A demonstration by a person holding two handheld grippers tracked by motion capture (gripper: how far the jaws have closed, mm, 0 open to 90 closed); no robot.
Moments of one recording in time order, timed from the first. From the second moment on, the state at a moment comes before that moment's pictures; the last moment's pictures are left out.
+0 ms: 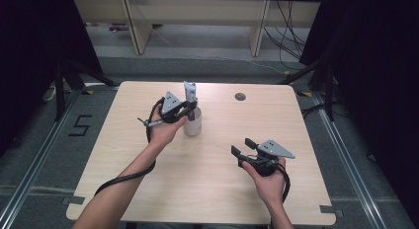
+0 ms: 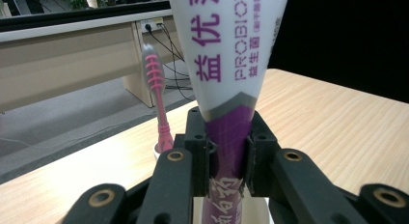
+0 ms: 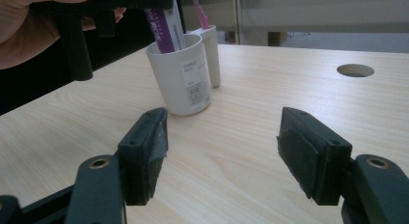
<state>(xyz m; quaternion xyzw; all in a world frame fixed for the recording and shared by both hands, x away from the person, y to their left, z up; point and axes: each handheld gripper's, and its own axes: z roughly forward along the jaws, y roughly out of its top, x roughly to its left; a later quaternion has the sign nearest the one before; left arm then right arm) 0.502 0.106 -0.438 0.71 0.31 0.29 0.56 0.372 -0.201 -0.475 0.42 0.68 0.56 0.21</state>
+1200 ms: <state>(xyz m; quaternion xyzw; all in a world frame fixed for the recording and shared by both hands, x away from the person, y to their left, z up) 0.514 0.102 -0.470 0.73 0.33 0.27 0.54 0.371 -0.199 -0.477 0.42 0.69 0.56 0.20</state>
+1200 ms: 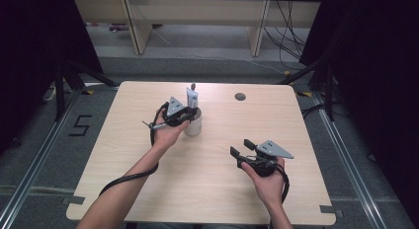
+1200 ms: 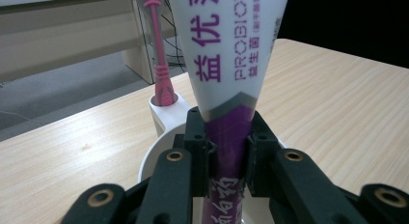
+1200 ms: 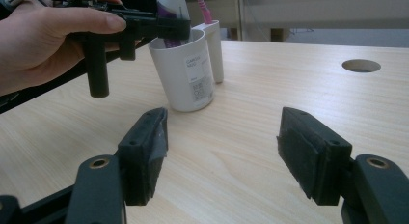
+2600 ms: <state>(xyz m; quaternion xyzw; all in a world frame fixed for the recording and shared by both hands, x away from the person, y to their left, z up) 0.516 0.106 -0.471 0.74 0.33 0.27 0.52 0.372 -0.197 -0.479 0.42 0.69 0.56 0.19</state>
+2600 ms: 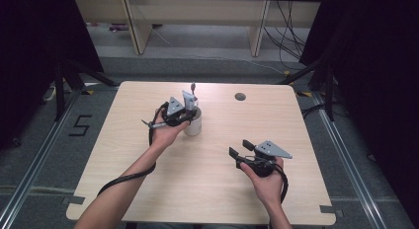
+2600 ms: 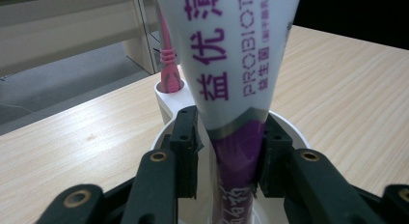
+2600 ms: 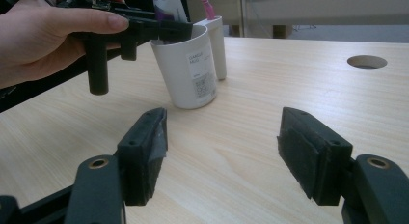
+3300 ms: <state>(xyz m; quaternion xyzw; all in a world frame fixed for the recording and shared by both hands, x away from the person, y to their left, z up) 0.507 0.111 -0.462 0.74 0.34 0.28 0.51 0.372 -0.196 -0.479 0.42 0.69 0.56 0.19</state>
